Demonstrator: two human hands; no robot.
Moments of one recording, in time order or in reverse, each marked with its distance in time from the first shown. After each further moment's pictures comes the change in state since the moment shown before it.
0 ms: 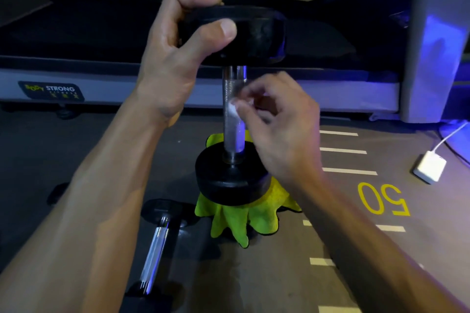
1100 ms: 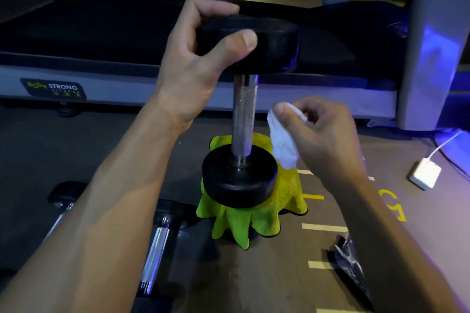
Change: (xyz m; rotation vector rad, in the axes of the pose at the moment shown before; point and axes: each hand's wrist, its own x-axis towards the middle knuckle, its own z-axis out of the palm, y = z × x) left_hand -0.003 0.002 0.004 0.016 0.043 0.019; right_hand -0.005 0.009 -0.042 -0.150 -0.033 0.391
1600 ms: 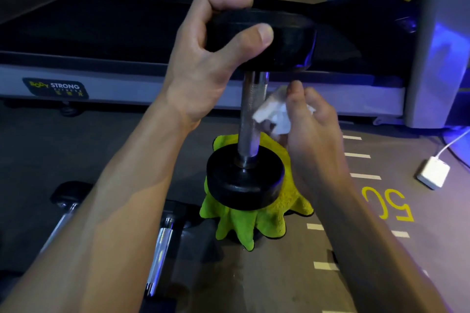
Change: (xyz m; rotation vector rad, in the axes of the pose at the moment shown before) left_hand 0.003 -0.003 0.004 0.042 -0.006 0.004; right_hand -0.005 -0.019 0.037 0.425 0.049 0.170
